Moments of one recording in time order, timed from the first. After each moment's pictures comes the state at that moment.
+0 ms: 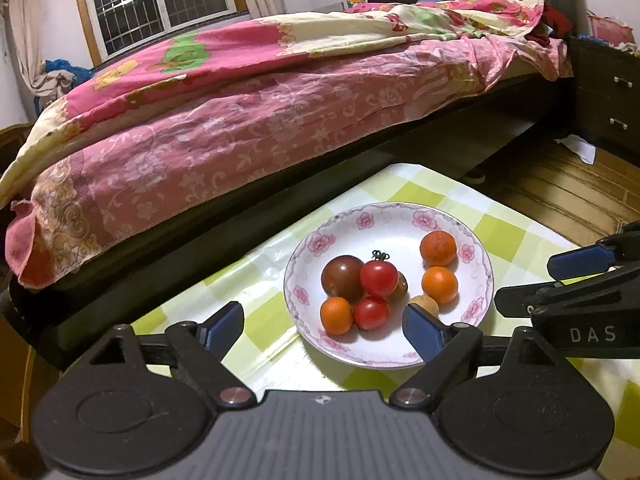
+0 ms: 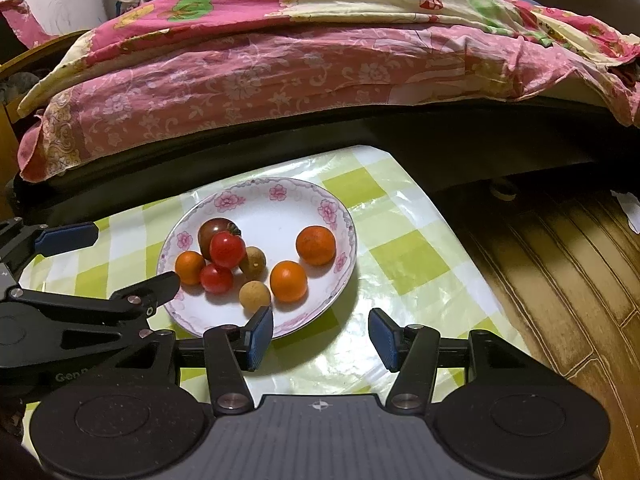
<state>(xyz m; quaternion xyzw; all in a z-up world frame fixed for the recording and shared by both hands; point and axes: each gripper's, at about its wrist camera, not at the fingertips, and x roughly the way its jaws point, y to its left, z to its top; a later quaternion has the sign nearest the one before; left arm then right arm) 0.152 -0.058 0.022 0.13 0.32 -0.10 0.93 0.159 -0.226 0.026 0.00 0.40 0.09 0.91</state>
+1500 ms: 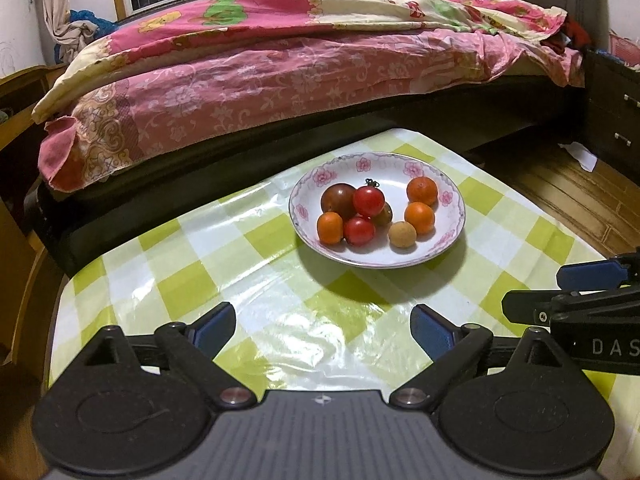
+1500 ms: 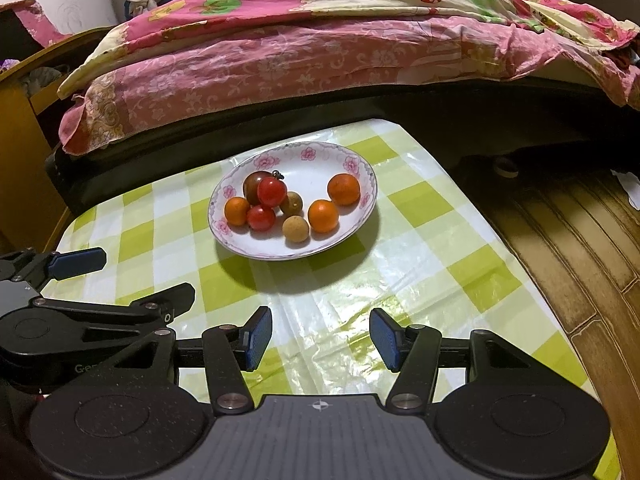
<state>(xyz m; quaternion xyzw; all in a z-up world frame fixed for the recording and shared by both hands) 0.082 -0.039 0.016 0.07 0.36 -0.08 0.93 0.088 -0.220 0.038 0.01 0.41 0.10 0.90</state>
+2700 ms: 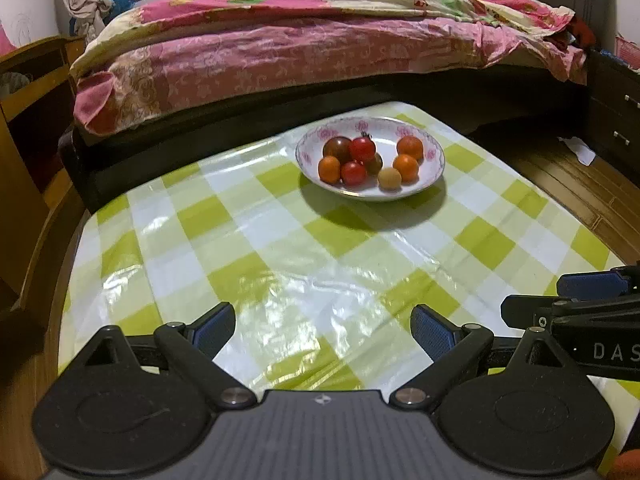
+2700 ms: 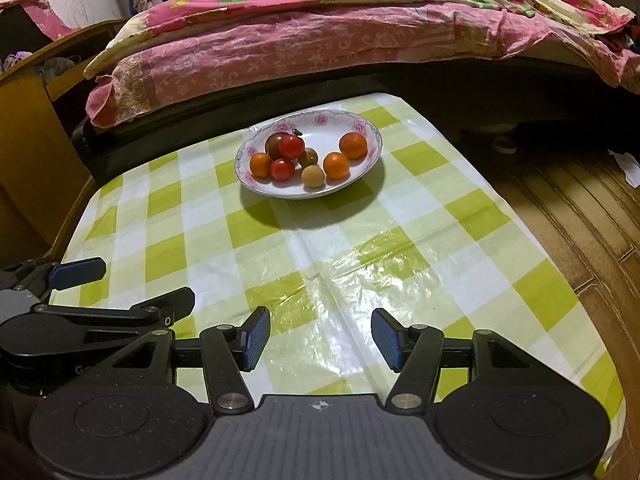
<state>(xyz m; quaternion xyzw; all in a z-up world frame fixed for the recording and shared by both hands) 0.010 -0.032 0.013 0.05 0.39 -0.06 0.92 0.025 -0.220 0.041 0.02 0.43 0.11 0.90</state>
